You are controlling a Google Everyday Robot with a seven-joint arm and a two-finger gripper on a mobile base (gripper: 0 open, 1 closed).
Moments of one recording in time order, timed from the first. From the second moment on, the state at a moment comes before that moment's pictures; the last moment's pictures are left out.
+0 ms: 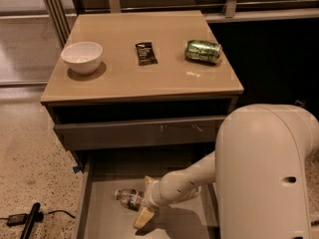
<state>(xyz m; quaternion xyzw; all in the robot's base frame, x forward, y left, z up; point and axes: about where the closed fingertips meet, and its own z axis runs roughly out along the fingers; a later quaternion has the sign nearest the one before) 0.468 0.070 0.383 -0.61 0.73 0.16 0.25</state>
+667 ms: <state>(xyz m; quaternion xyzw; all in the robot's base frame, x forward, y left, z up) 0.468 0.070 0.383 -0.61 0.73 0.16 0.25</state>
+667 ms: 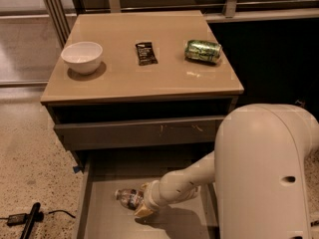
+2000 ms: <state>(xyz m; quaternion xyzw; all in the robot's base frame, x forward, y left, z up) 0.468 0.070 0.383 -0.61 0.73 0.16 0.25</state>
